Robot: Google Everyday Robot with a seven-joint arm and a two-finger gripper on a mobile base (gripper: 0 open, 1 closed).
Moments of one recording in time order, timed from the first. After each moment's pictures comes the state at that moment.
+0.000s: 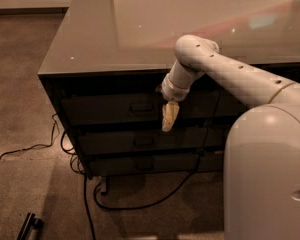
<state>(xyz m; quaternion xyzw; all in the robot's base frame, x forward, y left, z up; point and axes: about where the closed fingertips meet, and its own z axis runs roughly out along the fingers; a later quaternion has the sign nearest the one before) 0.680 -0.058 0.658 -0.73 0.66 0.13 0.15</state>
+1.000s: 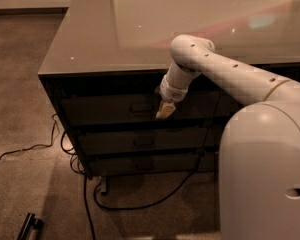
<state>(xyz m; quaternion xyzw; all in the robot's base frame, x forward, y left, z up) 0.673 -0.059 0.653 -0.73 0.66 0.12 0.12</state>
